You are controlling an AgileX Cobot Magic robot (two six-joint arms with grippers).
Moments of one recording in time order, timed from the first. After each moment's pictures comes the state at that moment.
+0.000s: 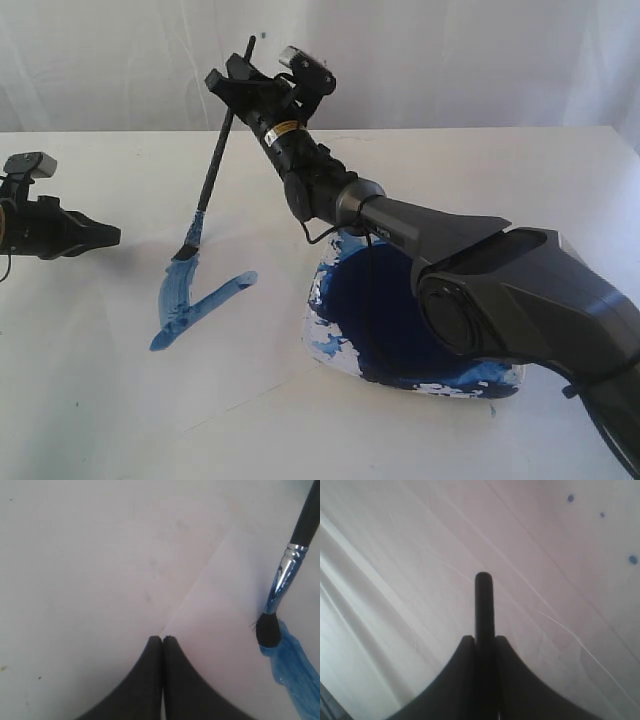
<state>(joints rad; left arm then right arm) 0.17 2.14 -1.18 1.60 -0.78 -1.31 0.71 2.79 -2.38 0.06 -0.65 0.61</state>
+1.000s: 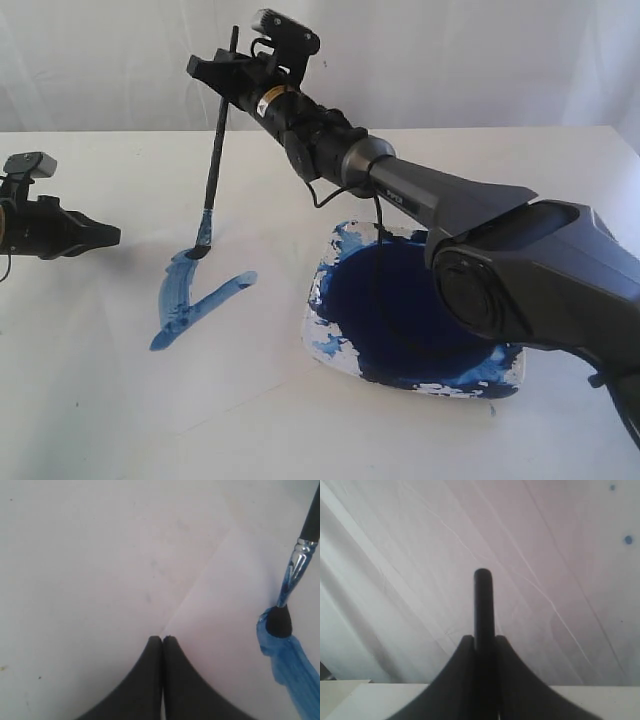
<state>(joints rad) 0.17 2.14 -1.18 1.60 -0.78 -1.31 0.70 2.68 -2.39 -0.10 -0.29 0.62</state>
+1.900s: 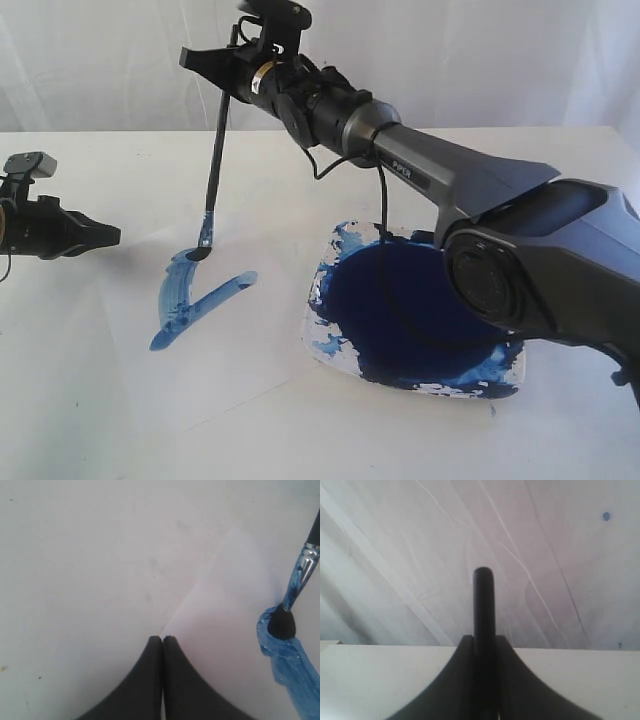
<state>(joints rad) 0.17 2.14 -1.18 1.60 -0.78 -1.31 0.72 2.59 -2.39 -0.18 0.01 0.62</state>
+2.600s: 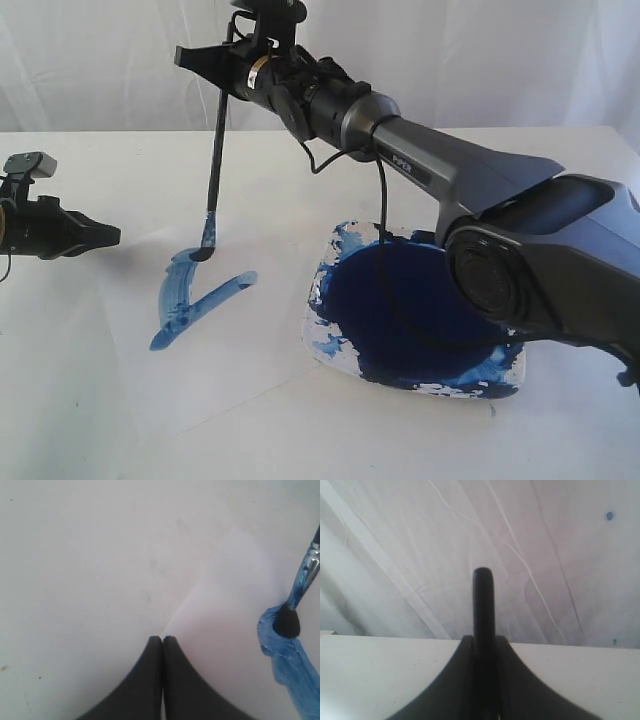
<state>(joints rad) 0.17 2.14 -1.18 1.60 -0.78 -1.31 0.72 2.57 -2.39 -0.18 0.06 0.59</state>
